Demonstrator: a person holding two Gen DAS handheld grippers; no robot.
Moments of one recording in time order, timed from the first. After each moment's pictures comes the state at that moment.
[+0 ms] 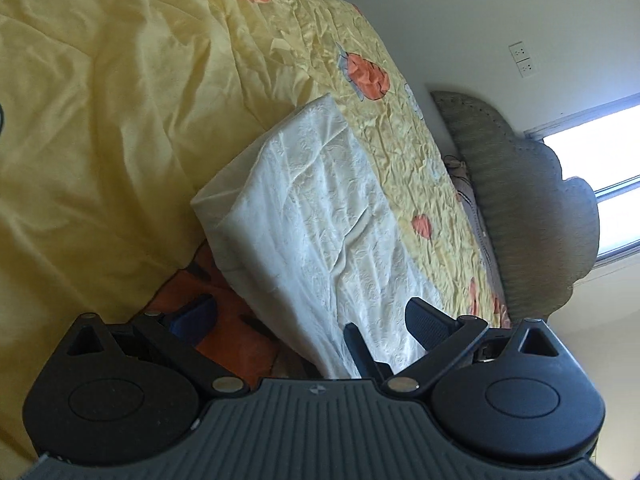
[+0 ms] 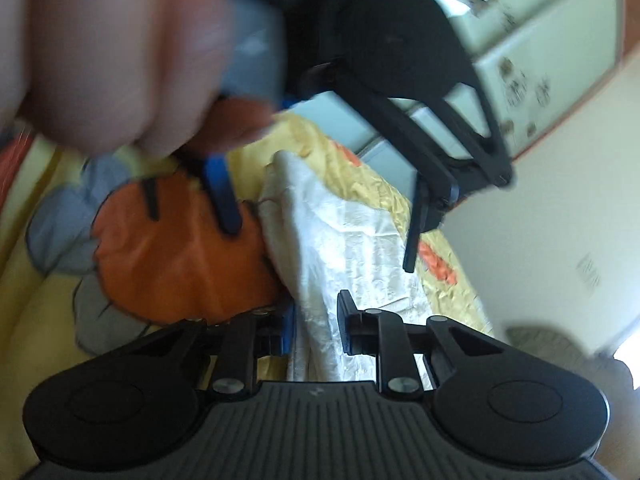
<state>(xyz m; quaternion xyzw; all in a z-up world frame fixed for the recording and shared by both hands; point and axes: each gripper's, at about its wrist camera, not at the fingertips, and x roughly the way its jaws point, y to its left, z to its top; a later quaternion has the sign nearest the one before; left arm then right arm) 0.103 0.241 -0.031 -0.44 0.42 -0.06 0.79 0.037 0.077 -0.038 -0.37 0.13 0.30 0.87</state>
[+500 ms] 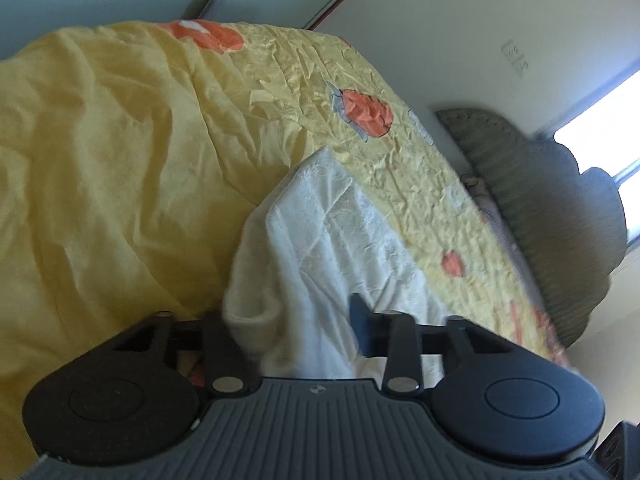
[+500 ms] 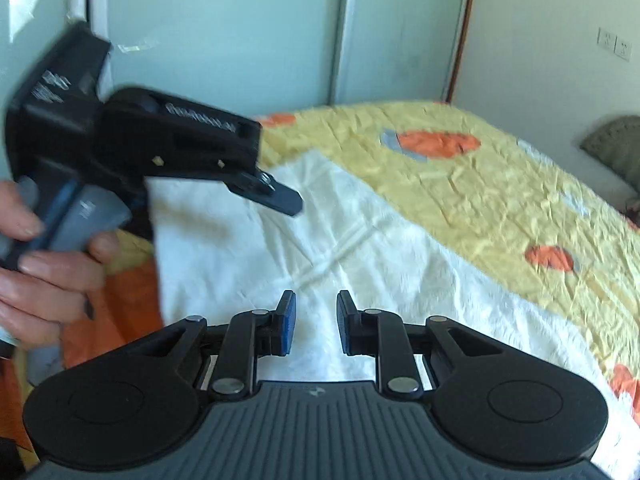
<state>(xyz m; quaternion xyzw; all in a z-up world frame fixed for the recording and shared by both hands) 0.152 0.228 -0.032 -0.32 0.39 -0.01 0.86 0.132 0.019 -0.016 -0.16 0.34 0.32 0.87</state>
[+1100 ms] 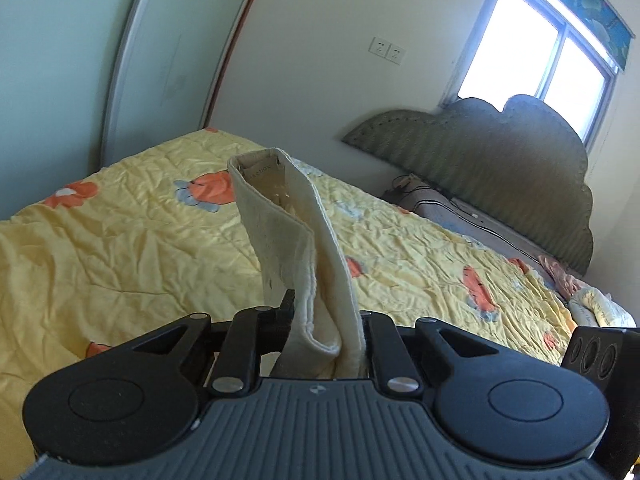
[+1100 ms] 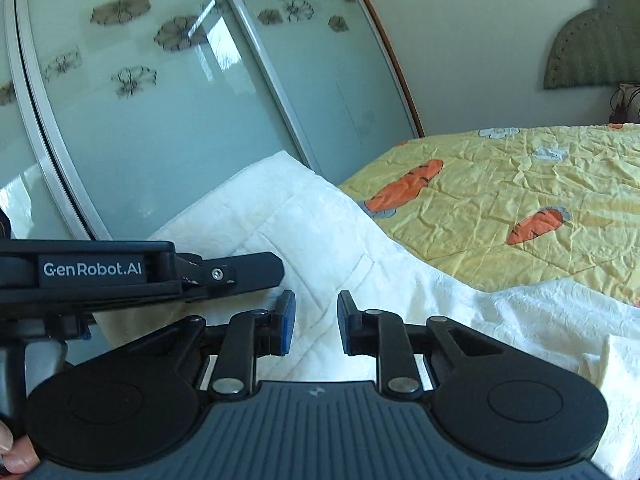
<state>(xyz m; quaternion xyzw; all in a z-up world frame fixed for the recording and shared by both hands) 0.085 0.072 0.083 -0.15 0.26 -0.07 0.95 0.127 -0.094 0.026 0.15 0.24 0.33 0.90</state>
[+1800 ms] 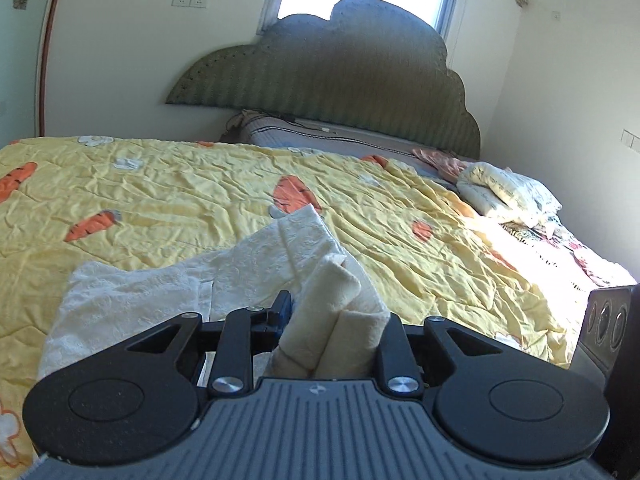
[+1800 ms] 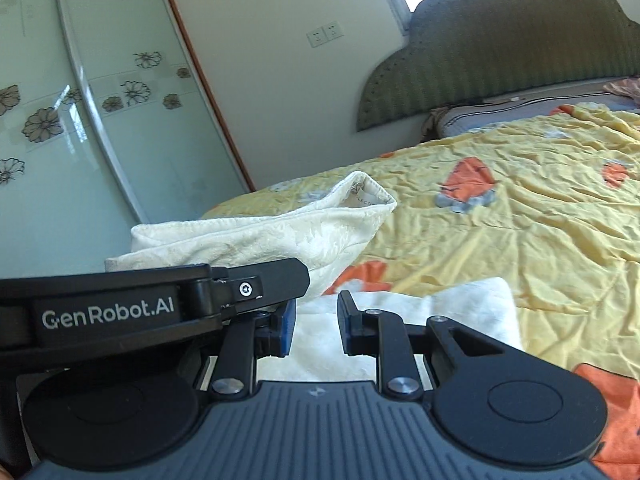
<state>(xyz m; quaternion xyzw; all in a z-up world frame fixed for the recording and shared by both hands) 0.072 -0.179 0.038 -0.03 0.29 -0.28 0.92 0.061 -0.304 -0.009 0.19 0.22 0.08 0.95</state>
